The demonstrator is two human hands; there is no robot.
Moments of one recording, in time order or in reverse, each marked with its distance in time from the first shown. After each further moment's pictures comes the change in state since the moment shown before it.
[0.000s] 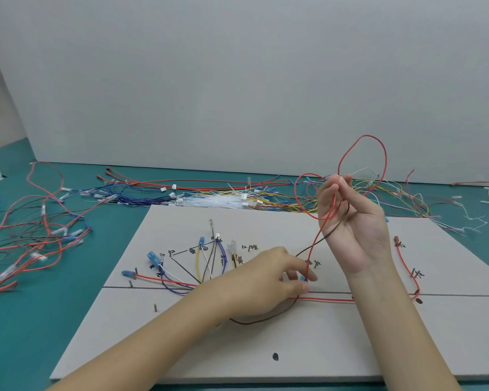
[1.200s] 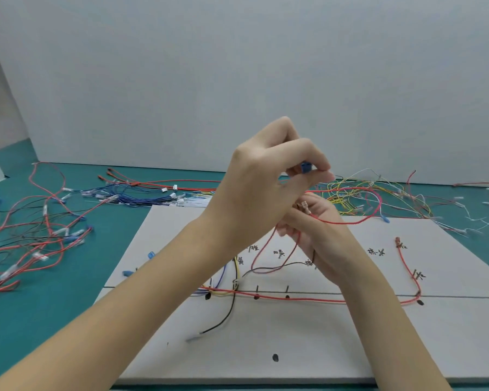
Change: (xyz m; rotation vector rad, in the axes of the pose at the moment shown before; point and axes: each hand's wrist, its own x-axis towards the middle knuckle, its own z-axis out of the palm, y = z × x) left_hand 0.004 0.062 -0.078 0.153 0.972 0.699; right_hand -0.011 0.032 0.004 -1.017 -0.331 -0.016
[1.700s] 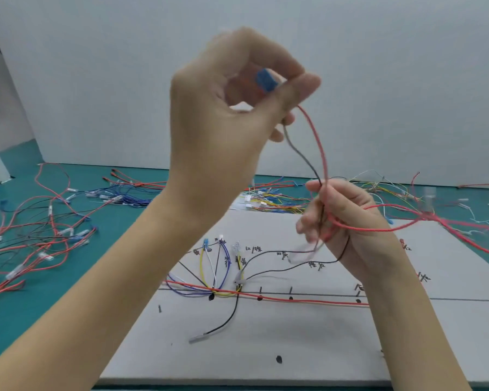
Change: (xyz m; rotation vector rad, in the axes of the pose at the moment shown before) left_hand 0.035 0.031 -0.045 -0.244 0.226 -0.169; right_hand -0.012 -0.027 -0.012 0.195 -0.111 -0.100
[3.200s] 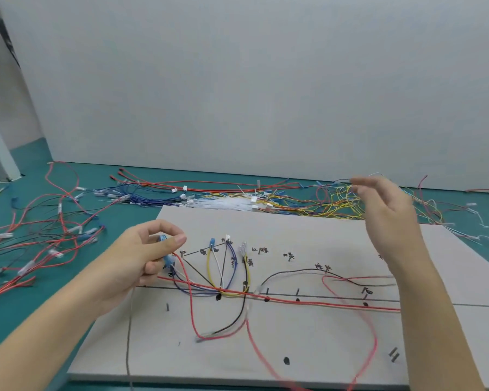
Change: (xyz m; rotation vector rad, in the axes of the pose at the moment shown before) left_hand -0.113 -0.083 -0.121 -0.059 -0.162 -1.238; right_hand 0.007 -0.005 -0.039 -0.974 0.663 0.088
